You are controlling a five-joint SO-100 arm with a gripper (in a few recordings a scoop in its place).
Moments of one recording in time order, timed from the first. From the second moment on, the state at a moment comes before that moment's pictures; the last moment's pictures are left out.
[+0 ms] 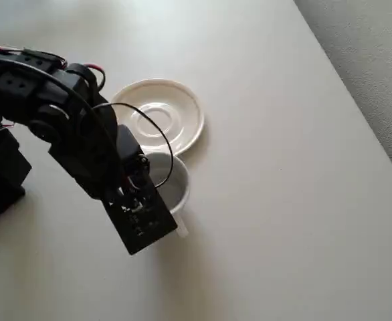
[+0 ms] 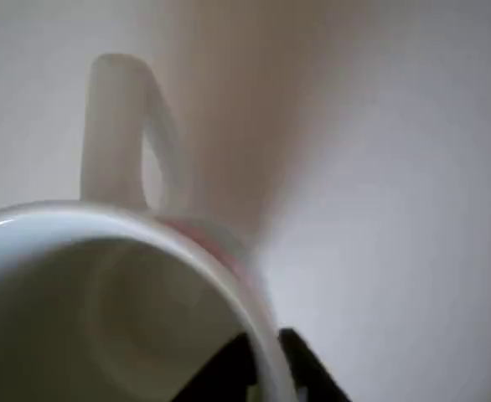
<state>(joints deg) 36.9 92.5 94.1 76.8 -50.5</state>
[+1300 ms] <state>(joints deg) 14.7 154.1 114.8 82.3 -23.6</state>
